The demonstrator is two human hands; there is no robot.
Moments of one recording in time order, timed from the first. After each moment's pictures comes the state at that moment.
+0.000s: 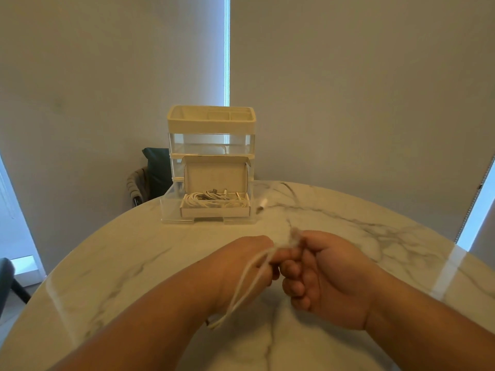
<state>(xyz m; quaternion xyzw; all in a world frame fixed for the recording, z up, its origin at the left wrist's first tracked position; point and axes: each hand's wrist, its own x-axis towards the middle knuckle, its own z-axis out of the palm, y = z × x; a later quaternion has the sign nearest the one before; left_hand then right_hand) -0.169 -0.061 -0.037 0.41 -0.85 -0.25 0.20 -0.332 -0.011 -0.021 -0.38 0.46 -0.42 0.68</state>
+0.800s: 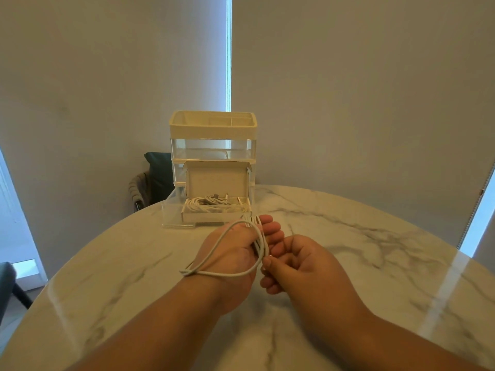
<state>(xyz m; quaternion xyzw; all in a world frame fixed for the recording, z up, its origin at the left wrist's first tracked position) -0.201 -0.053 -0.014 0.30 -0.37 -0.68 0.56 -0.306 -0.006 -0.044 -0.56 0.54 -0.53 0.34</state>
